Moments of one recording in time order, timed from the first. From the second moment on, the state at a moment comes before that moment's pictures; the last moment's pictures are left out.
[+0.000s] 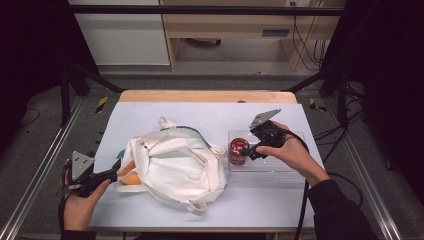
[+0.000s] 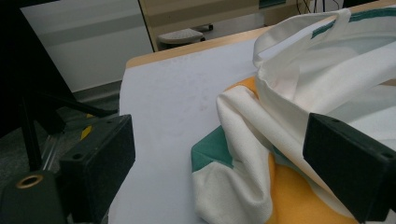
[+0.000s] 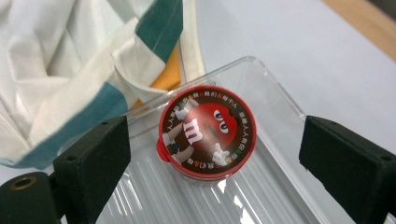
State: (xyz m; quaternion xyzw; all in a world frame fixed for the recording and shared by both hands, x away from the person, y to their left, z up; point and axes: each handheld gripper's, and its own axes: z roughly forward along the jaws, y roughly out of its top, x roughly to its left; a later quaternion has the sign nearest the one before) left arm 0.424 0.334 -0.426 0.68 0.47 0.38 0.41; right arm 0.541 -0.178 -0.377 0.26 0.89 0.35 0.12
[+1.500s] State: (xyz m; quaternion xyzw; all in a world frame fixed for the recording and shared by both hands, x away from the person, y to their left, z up) left arm 0.424 0.331 -0.427 0.69 0.47 0.38 0.41; right arm 0.487 -0.243 -0.334 0.36 0.81 0.40 0.22
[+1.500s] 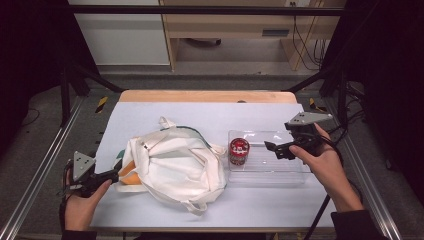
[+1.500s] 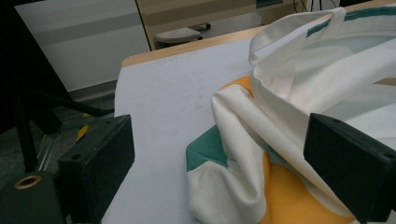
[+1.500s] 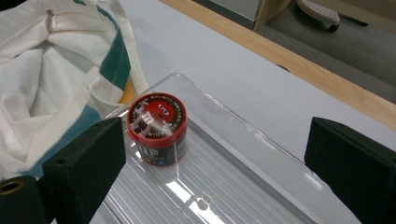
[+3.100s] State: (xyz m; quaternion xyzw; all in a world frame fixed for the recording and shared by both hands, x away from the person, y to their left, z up) left arm 0.424 0.329 -0.428 0.69 0.46 0.38 0.41; right arm 0.455 -0.311 -0.397 0.45 0.78 0.38 0.23
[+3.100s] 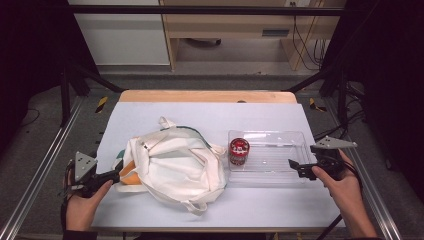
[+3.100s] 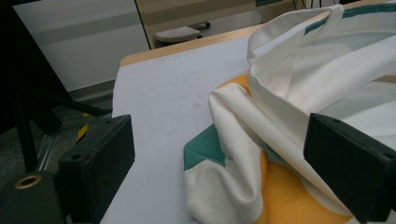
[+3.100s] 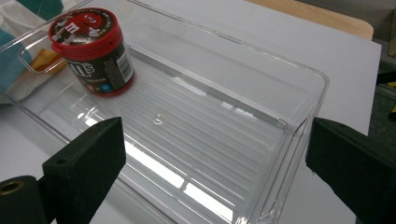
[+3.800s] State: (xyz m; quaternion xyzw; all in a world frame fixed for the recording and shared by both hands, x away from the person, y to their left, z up) left arm 0.424 0.328 -0.429 0.69 0.46 0.38 0.40; right arm 0.443 -0.300 -0.418 0.47 0.74 0.42 0.24
